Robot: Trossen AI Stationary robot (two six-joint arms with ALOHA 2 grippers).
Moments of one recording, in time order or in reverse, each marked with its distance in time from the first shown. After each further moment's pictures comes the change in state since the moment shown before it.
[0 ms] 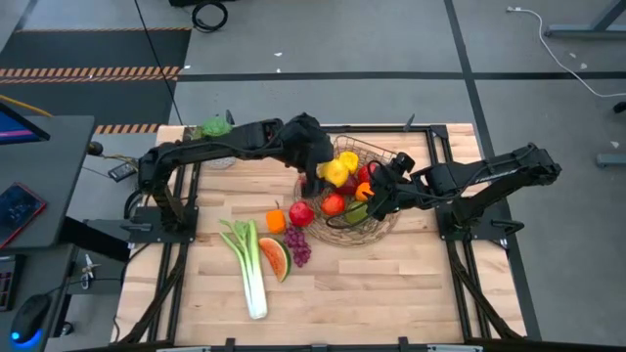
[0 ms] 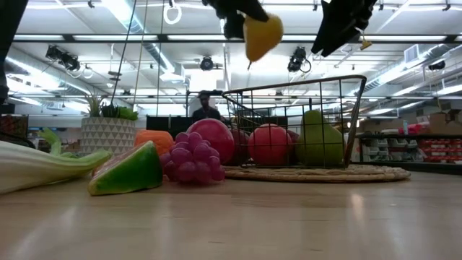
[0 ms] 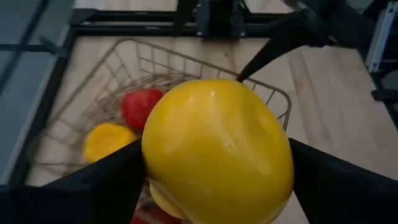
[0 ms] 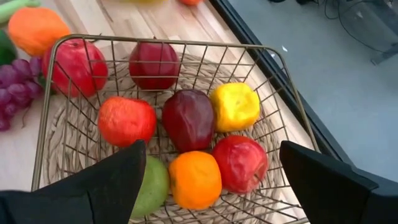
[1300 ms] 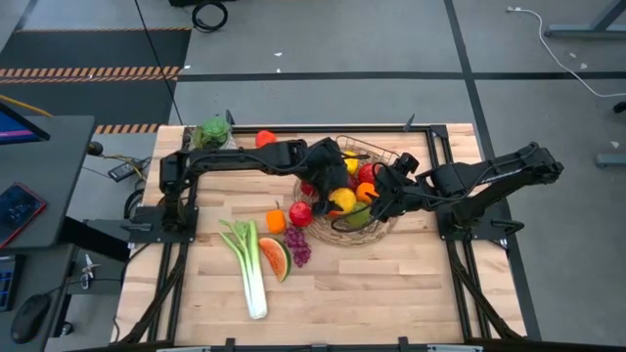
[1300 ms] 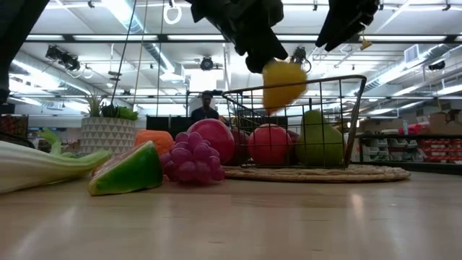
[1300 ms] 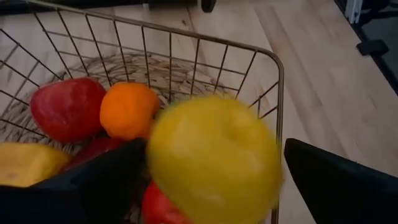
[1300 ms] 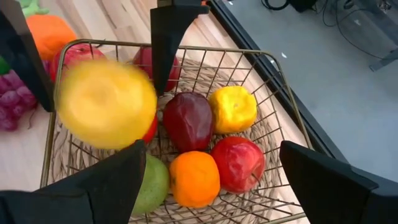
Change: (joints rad) left arm -0.030 0.167 -0.082 0.156 0.130 0.110; right arm 0.038 -0.030 0.000 -0.022 0.029 0.018
